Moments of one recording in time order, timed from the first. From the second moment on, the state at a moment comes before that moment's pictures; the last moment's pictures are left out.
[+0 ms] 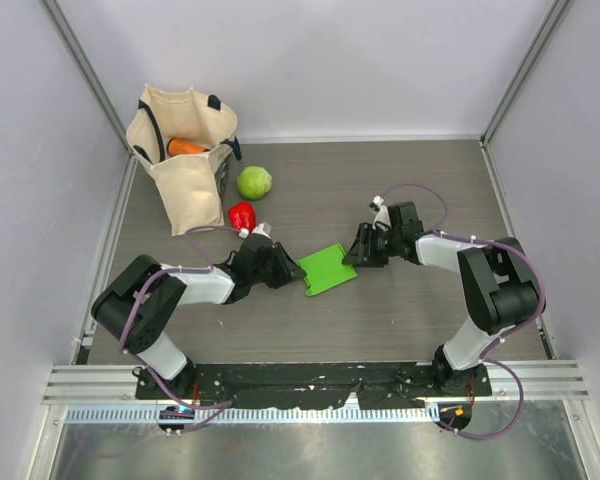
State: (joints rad) left arm -0.65 1.61 0.60 0.34 0.12 -1.04; right arm 0.27 1.64 0.77 -0.02 -0.56 0.42
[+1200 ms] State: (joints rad) left arm -0.57 1.59 0.58 0.39 0.25 -1.00; right arm 0.25 1.66 0.71 0.15 -0.58 0.48
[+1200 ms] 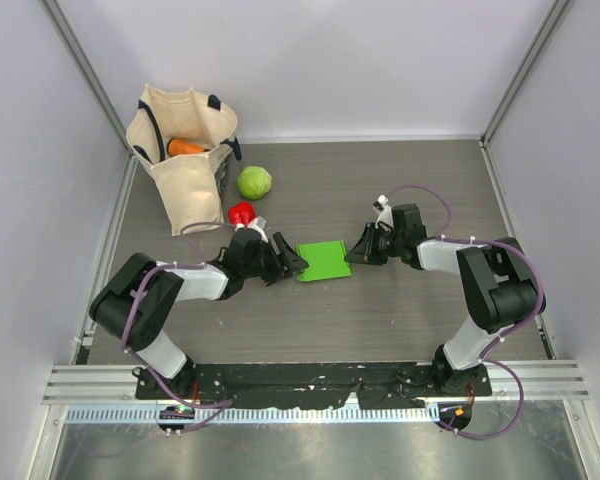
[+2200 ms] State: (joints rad) left arm -0.55 1.75 0.52 0.72 0.35 -1.30; right arm 0.37 1.51 0.71 -0.03 -0.30 0.46
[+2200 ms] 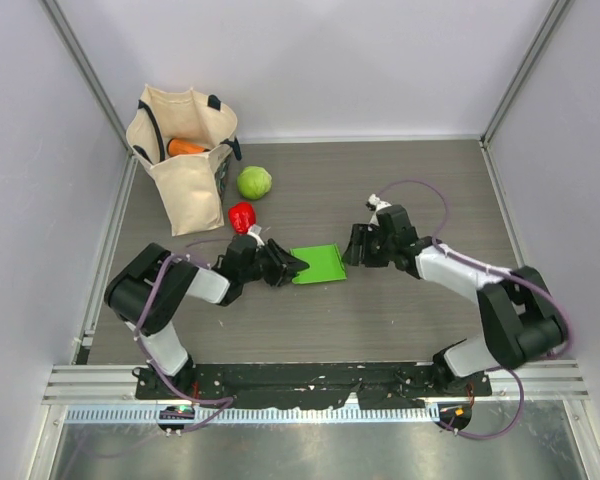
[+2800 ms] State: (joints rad) left arm -0.47 1.30 0.45 0.26 0.63 -1.50; right arm 1.31 1.25 0.84 -0.22 0.51 -0.04
